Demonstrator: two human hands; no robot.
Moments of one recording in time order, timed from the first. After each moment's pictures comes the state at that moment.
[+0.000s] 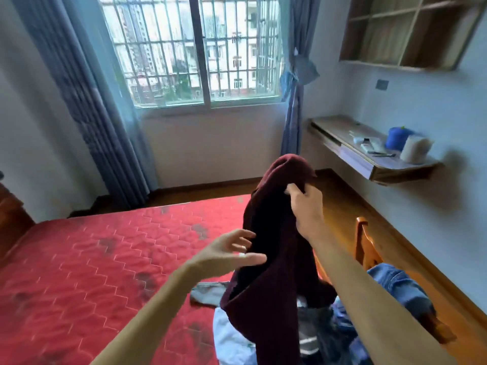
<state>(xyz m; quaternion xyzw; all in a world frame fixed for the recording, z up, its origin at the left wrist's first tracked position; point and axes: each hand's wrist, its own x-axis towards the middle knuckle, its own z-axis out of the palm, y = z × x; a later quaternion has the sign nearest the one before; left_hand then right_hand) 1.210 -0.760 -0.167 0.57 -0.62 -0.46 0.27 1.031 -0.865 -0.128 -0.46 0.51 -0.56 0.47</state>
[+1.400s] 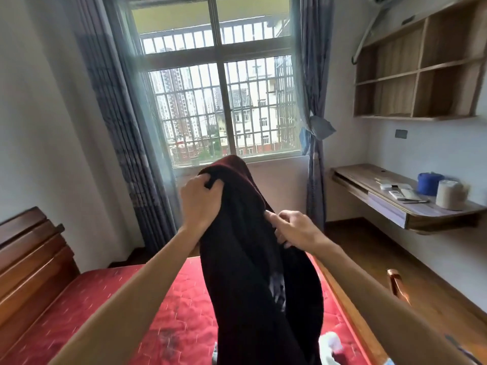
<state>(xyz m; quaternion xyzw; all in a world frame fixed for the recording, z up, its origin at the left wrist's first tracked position) 1.228 -0.797 0.009 0.66 -0.51 0.09 0.54 1.026 -0.865 -0.064 -0.76 0.43 -0.33 0.36</state>
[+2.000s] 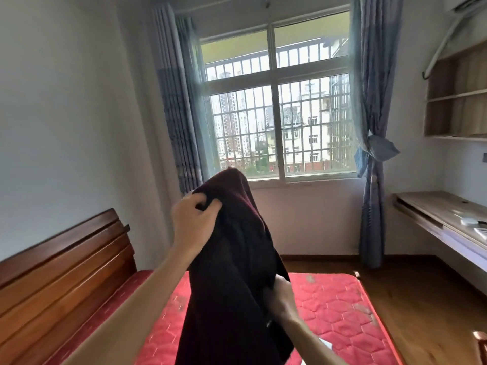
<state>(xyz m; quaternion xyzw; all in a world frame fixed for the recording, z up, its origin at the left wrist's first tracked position) 1.291 -0.710 0.037 0.67 -0.45 0.15 0.57 1.170 -0.825 -0.159 -0.75 0.42 -0.34 0.38</state>
